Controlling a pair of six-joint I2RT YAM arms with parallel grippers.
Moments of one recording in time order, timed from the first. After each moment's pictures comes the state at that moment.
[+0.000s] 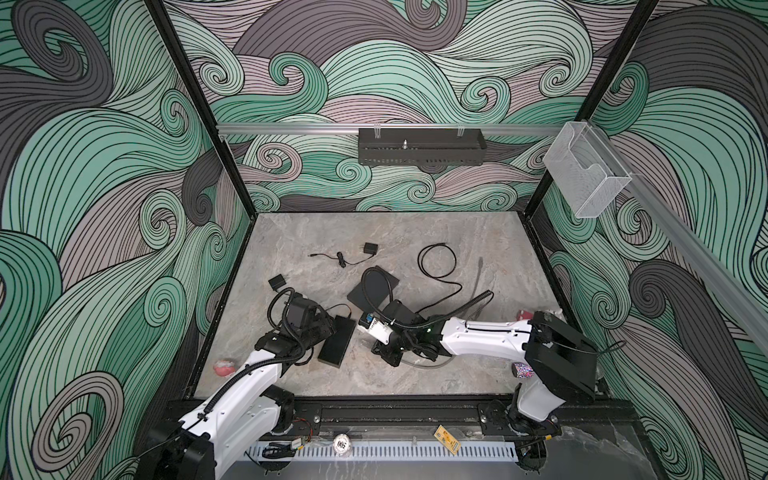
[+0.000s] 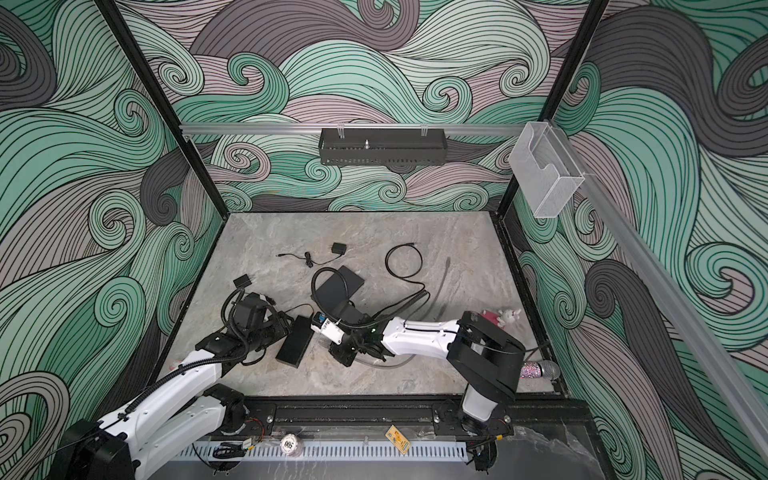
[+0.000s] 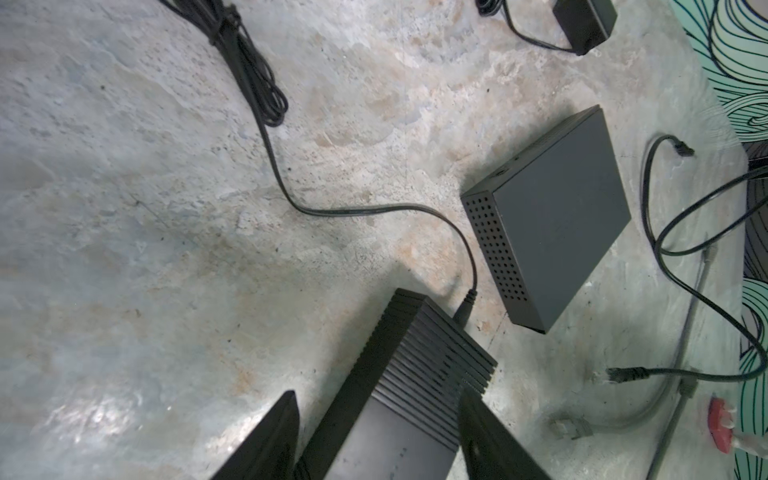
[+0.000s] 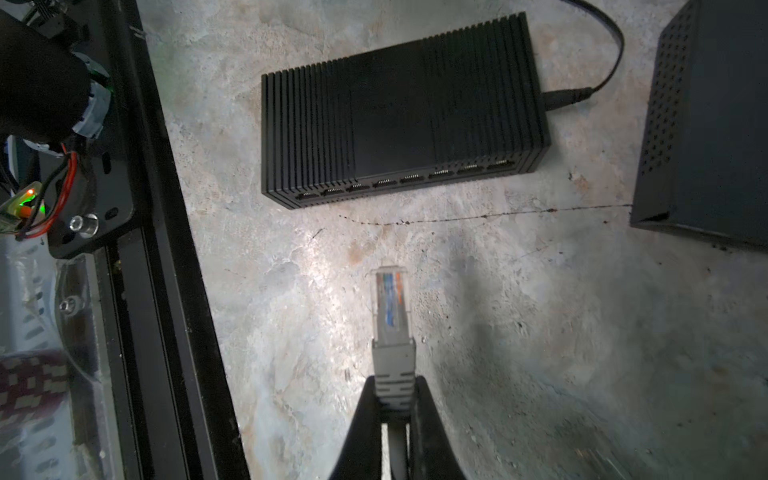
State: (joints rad) left arm -0.35 0.89 0.37 -0.36 0.01 -0.82; right arm 1.10 1.69 0.93 -0.18 -0.21 -0.02
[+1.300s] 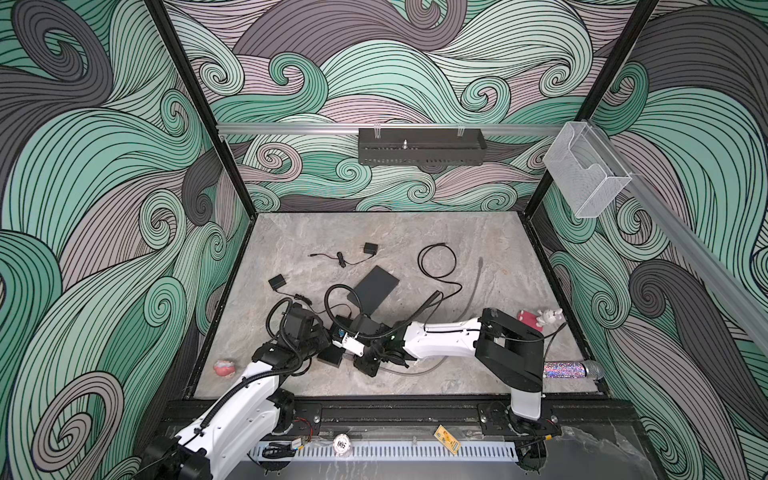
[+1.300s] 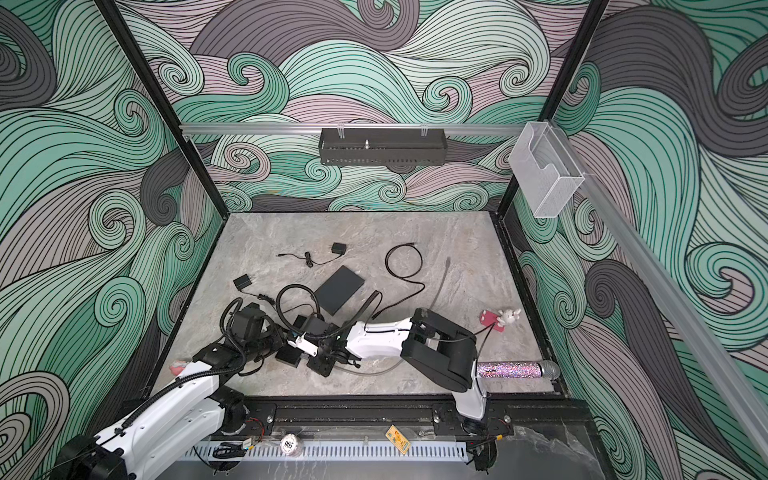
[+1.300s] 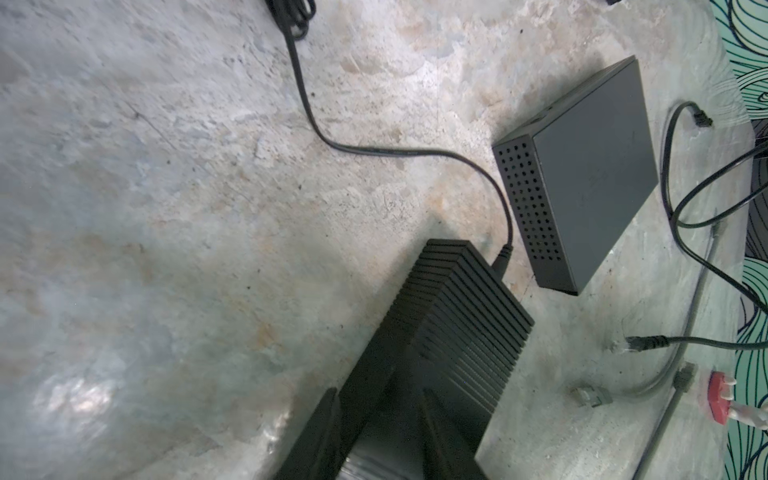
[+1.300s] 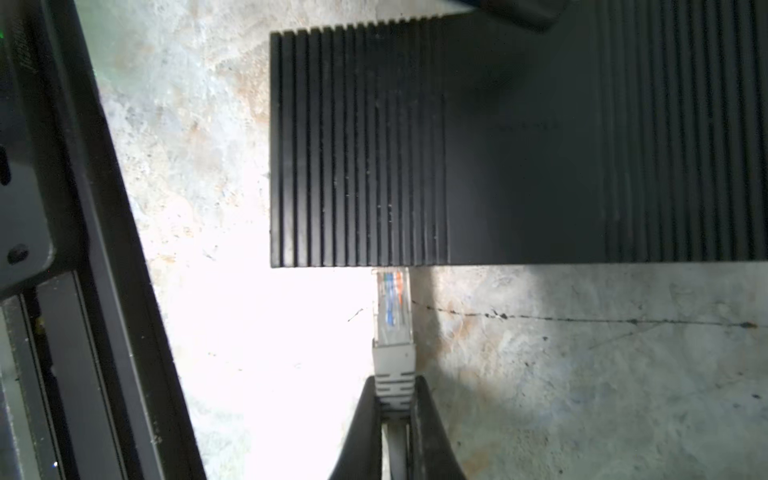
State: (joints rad) left arm -0.34 0.80 0.28 -0.38 0.06 -0.85; right arm 1.20 1.94 1.17 -0.28 -0.14 0.00
